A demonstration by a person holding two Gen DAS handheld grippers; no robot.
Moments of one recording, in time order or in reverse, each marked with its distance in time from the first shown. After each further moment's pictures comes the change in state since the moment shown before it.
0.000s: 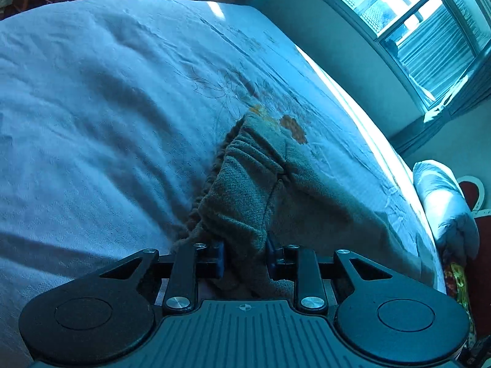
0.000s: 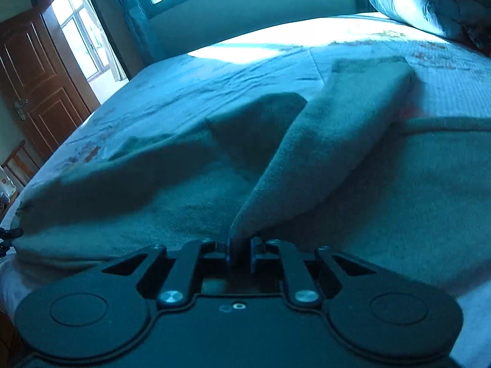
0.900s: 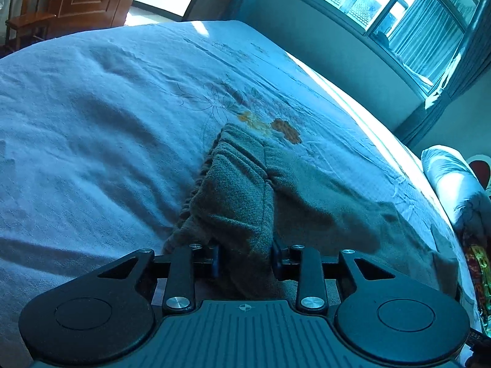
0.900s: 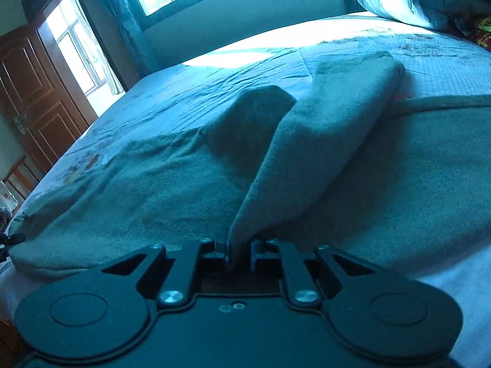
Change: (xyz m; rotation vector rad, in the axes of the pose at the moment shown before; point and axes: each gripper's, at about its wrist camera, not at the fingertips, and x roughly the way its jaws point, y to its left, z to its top) left arm -0.011 -0.026 -0.012 0.153 -0.059 0.077; right arm -0.016 -0.005 -0.011 0.047 -0.041 0.006
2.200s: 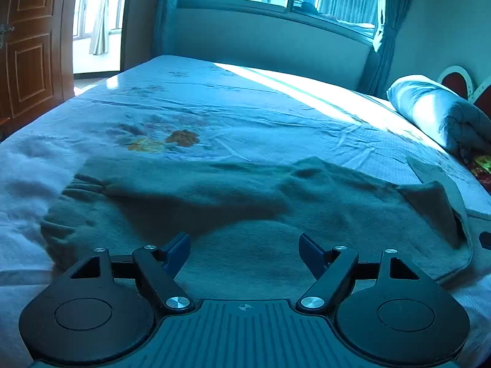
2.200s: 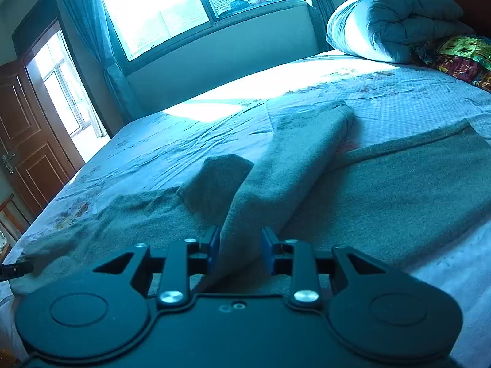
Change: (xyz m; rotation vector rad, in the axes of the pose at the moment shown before) left arm -0.014 -0.166 -0.060 0.402 -0.063 0.028; right arm -0.058 -0.019 0.011 0.033 -0.178 -0.072
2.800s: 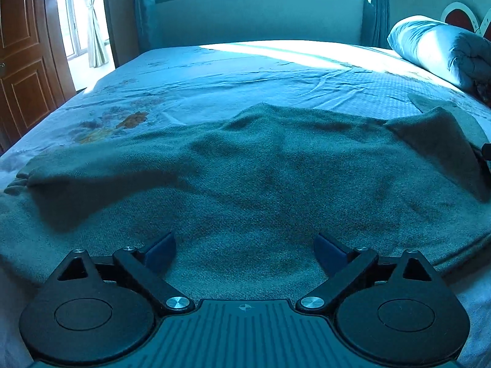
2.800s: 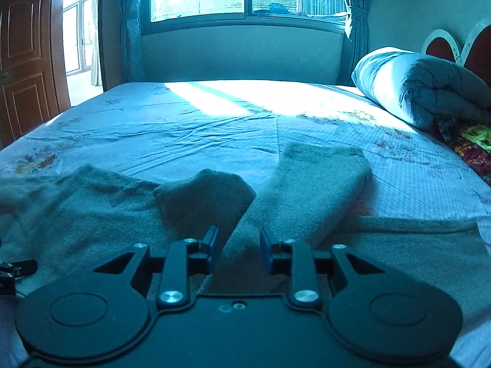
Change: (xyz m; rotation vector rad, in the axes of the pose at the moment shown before) left arm 0.059 -0.111 -0.029 0.150 0.074 0.168; right arm 0.061 0.041 0.020 -0.377 0.014 -0.153
